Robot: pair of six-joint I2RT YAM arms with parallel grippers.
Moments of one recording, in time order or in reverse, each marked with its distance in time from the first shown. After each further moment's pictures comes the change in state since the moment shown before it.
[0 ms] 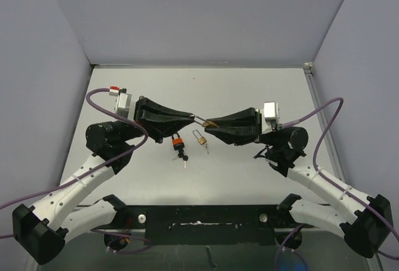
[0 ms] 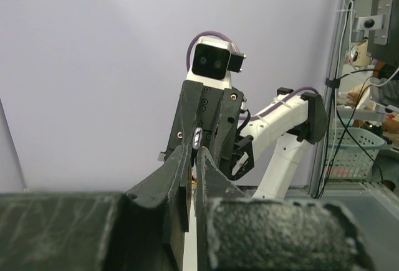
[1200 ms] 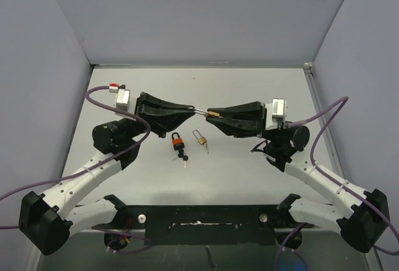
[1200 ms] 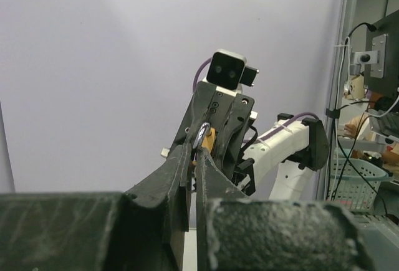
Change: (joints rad) left arm -0.002 0.100 -0.021 0.235 -0.076 -0.103; right arm -0.006 0.069 0.056 0.144 0.041 -0.013
